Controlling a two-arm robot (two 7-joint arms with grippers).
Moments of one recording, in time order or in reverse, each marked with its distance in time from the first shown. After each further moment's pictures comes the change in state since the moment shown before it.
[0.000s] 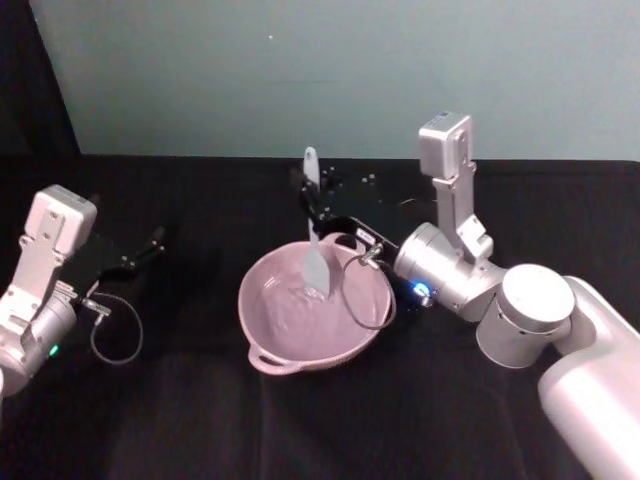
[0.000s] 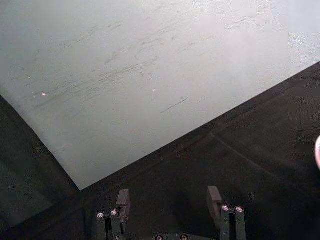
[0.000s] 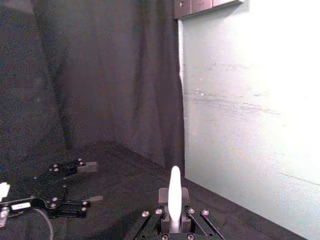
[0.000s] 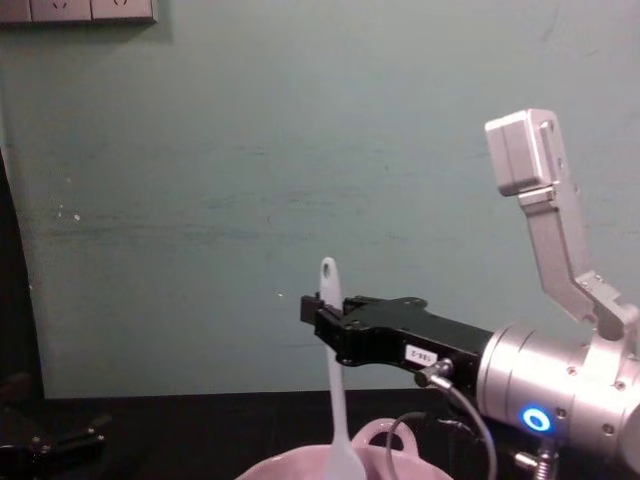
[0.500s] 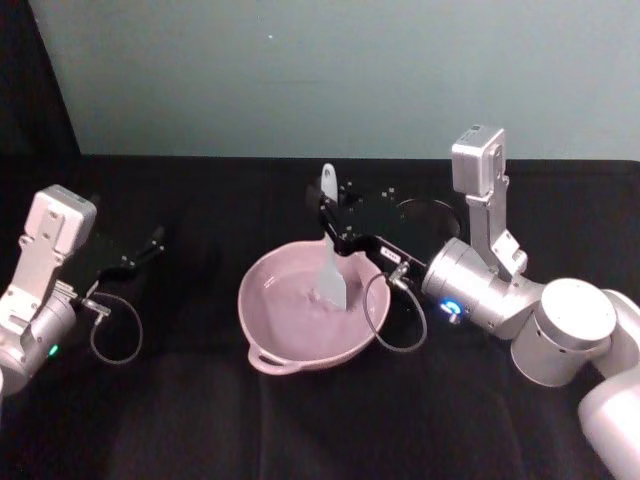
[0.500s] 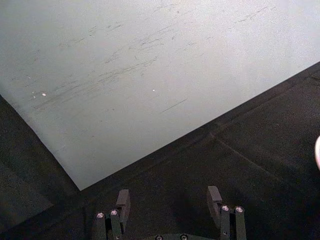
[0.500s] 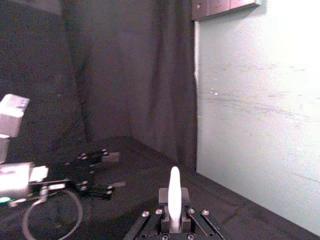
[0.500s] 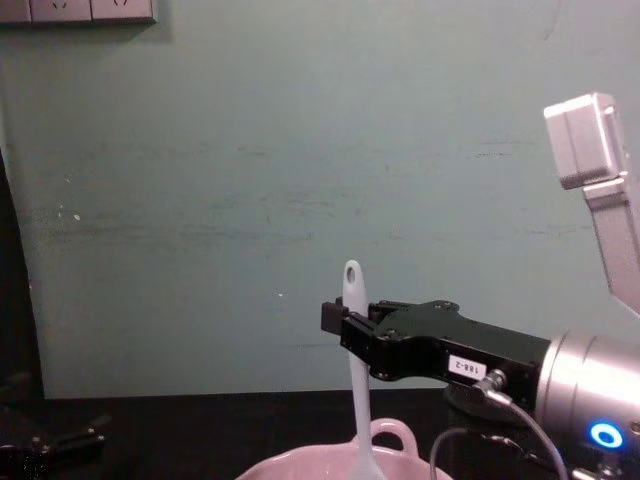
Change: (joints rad) left arm 0.000 0.000 0.000 0.000 0.000 0.000 0.000; right arm -0.085 0.088 0.023 -0.148 0.022 0.038 0.060
